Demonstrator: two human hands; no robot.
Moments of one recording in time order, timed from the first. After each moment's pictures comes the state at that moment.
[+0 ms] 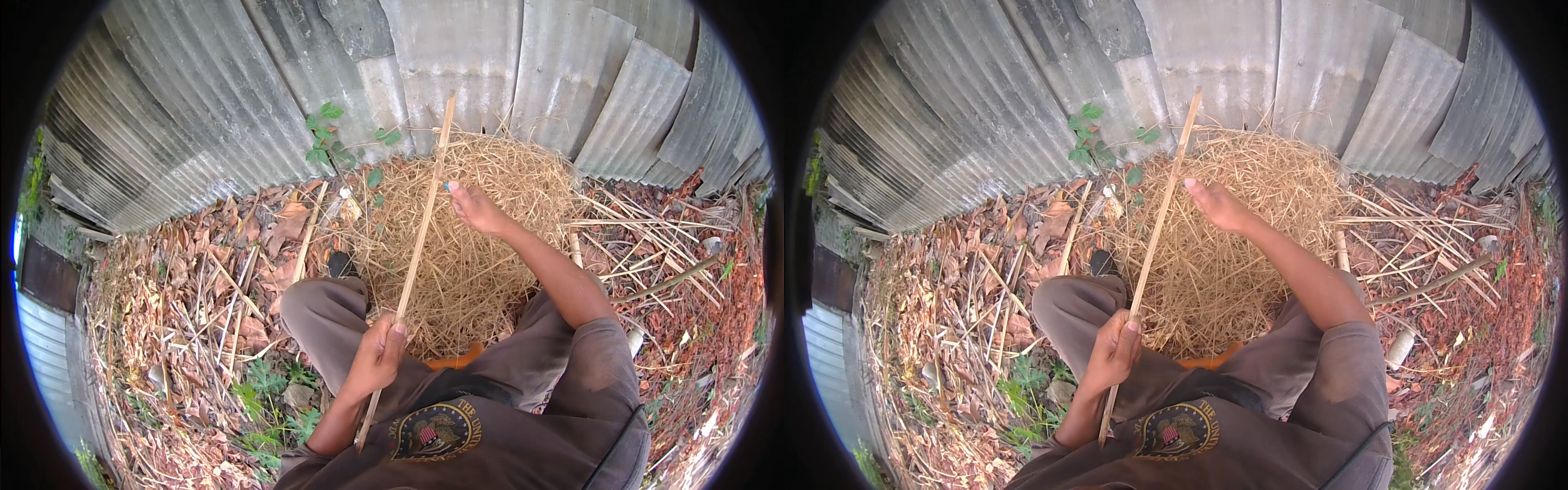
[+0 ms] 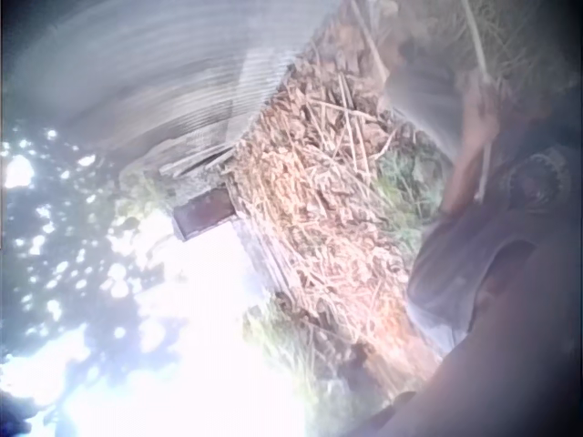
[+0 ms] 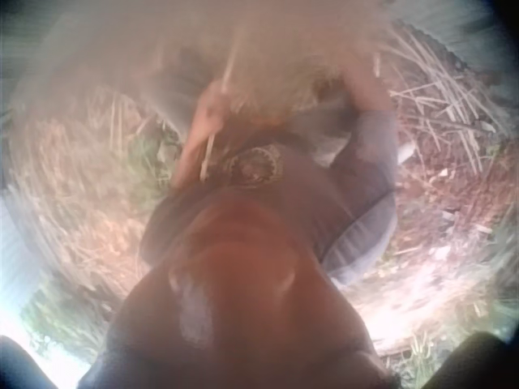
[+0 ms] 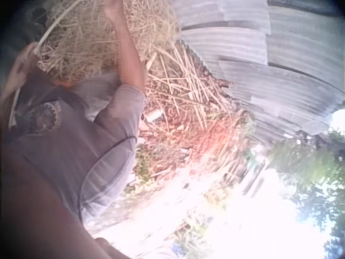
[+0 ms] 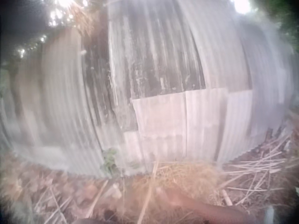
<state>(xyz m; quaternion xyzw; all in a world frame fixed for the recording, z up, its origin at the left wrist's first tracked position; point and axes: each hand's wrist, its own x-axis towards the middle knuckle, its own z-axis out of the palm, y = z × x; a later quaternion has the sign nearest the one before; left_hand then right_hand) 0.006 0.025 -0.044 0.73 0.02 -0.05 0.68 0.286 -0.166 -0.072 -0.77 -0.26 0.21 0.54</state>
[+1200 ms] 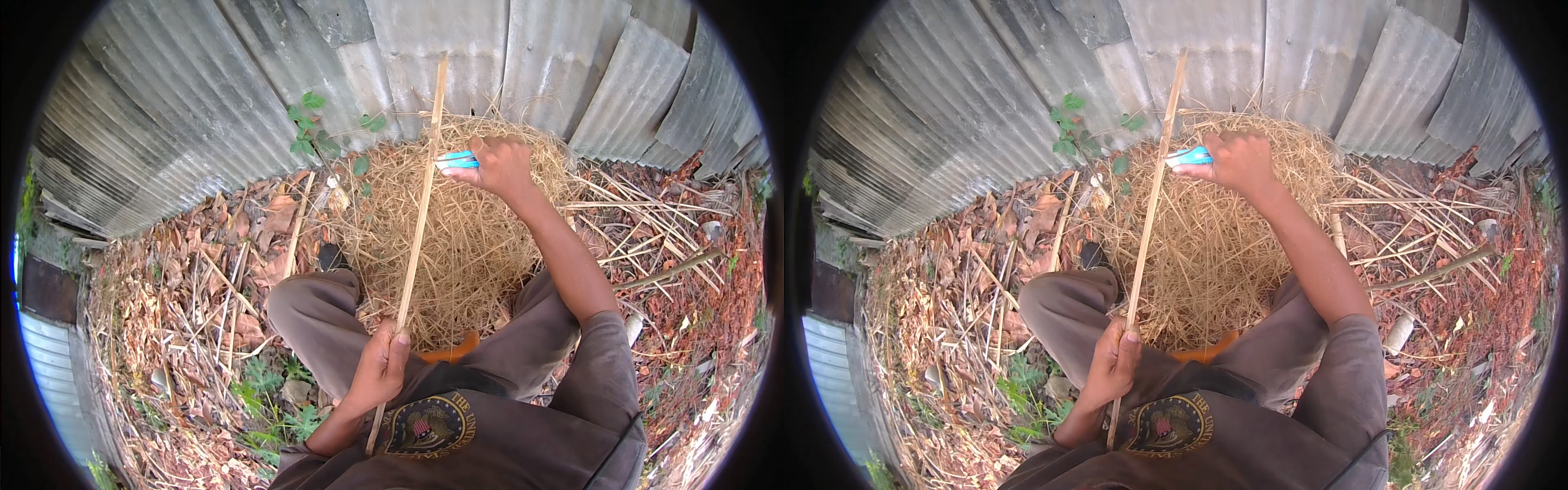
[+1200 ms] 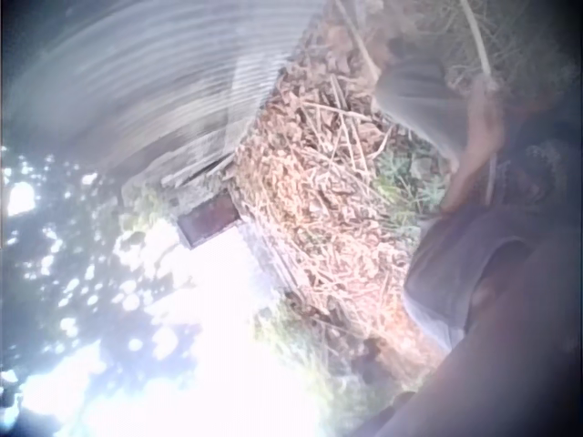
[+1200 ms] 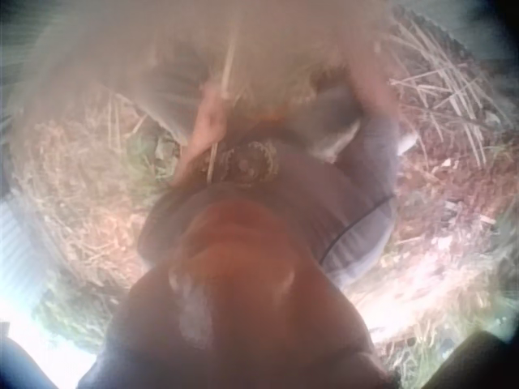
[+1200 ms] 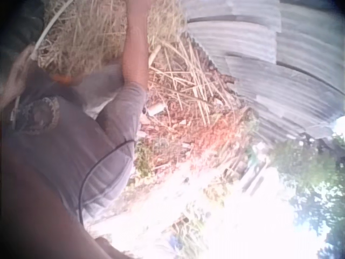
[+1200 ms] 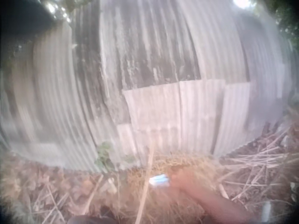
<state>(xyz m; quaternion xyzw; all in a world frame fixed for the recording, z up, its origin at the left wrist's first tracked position) -0.001 -0.001 -0.027 0.77 0.01 -0.05 0.64 0.304 -0.205 -0.033 -0.83 -0.33 -0.44 0.10</state>
